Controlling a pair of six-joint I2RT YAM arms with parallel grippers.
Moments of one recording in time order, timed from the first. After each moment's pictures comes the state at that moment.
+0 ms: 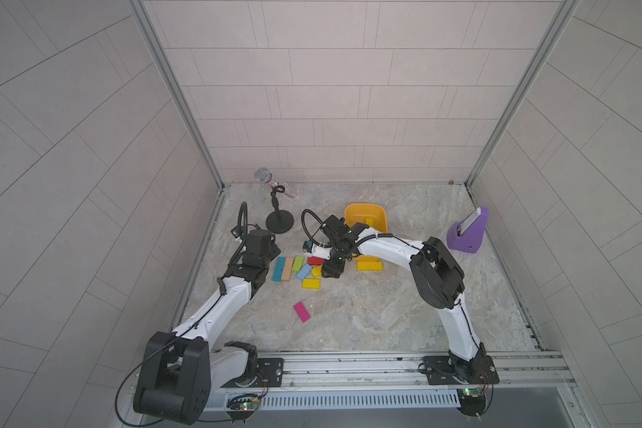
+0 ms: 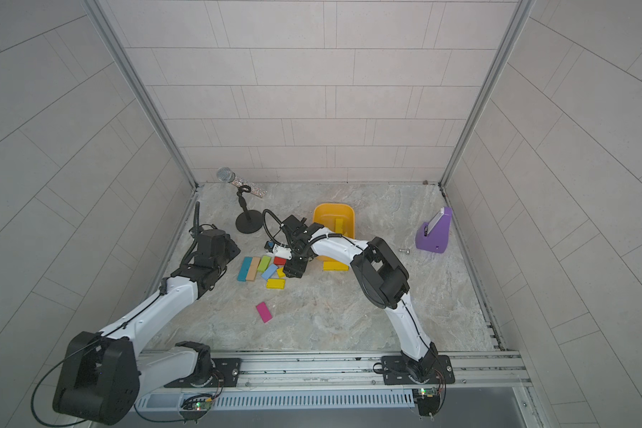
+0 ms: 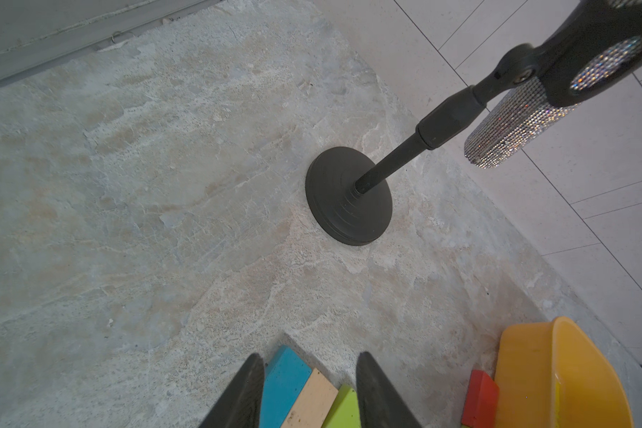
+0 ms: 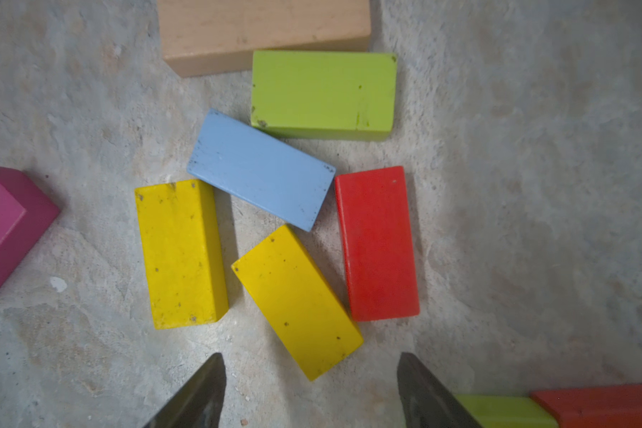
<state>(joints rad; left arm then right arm) -0.18 1.17 0.63 -0.14 -0.29 -0.83 0.76 2.15 1.67 -0.70 -0.24 -0.51</state>
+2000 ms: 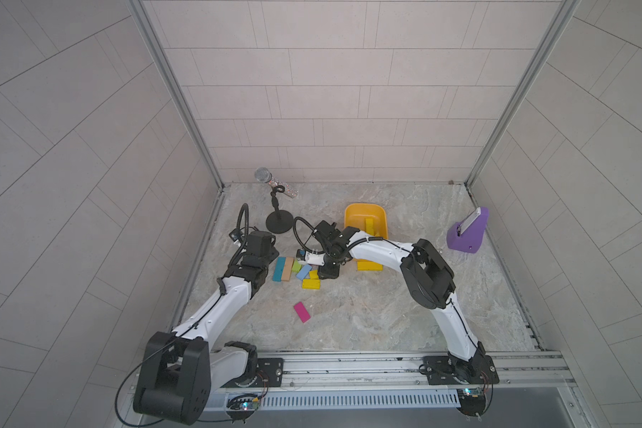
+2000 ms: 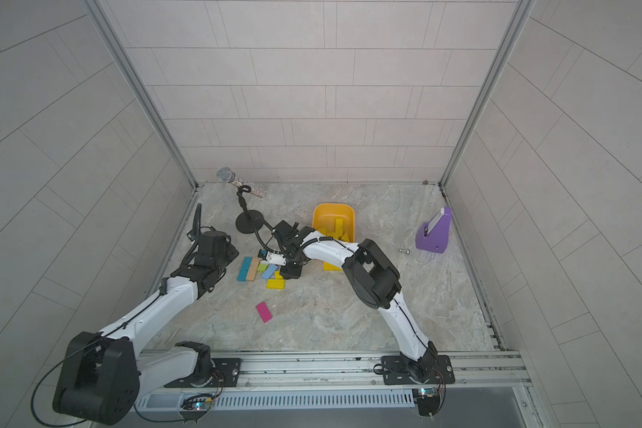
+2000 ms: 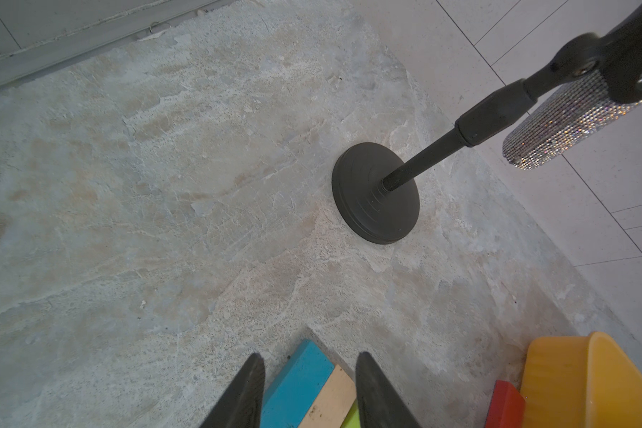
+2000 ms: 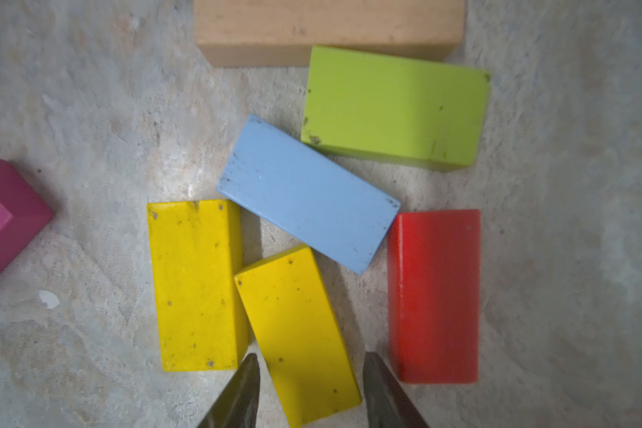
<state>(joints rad) -0.18 1.17 0.63 -0.20 -0.33 -0.86 0.81 2.22 1.74 -0.74 -0.21 -0.57</state>
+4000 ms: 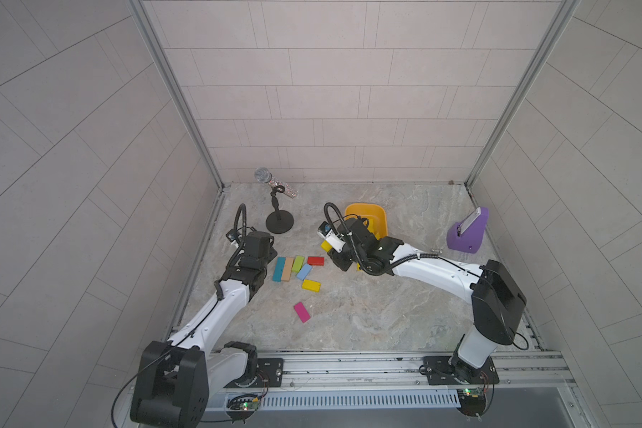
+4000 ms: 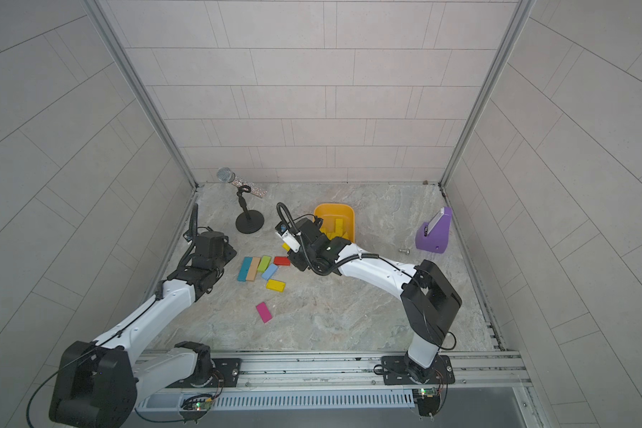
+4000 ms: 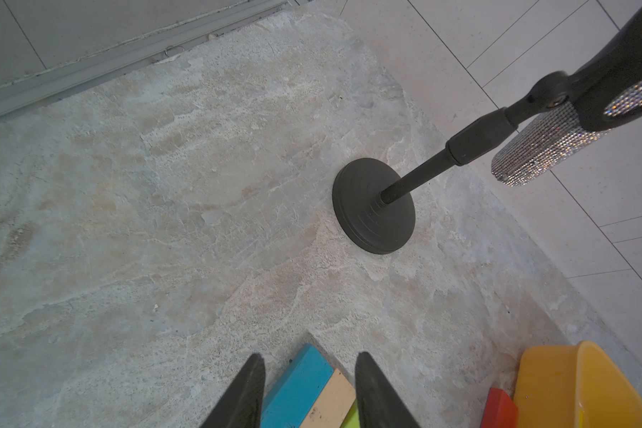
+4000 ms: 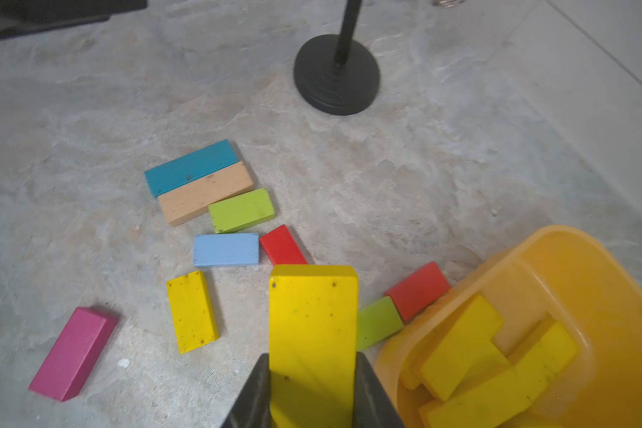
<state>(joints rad) -0.18 1.12 0.63 -0.22 -0.36 -0.86 0.81 1.69 1.27 -0.30 0.08 -0.07</state>
